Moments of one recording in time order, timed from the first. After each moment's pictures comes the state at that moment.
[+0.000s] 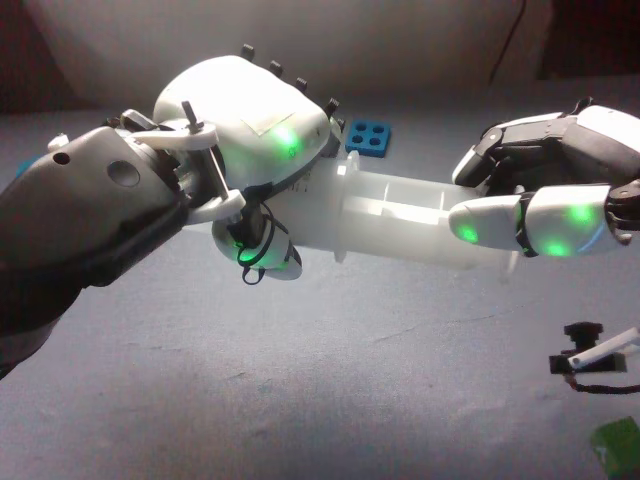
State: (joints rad) left arm 0.44 -1.05 0.88 -1.03 -0.51 2.32; right arm -0.68 -0.89 0.80 -2.13 -0.63 2.23
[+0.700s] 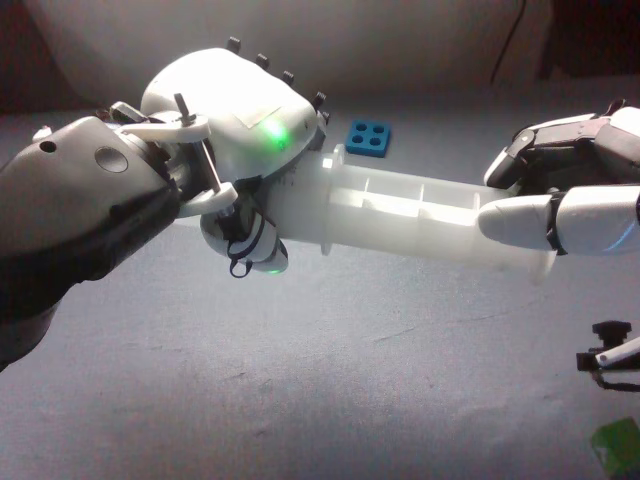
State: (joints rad) left arm 0.43 -1.04 0.87 -1.10 -0.53 2.41; right arm -0.72 -0.86 0.80 -2.13 -0.65 2.25
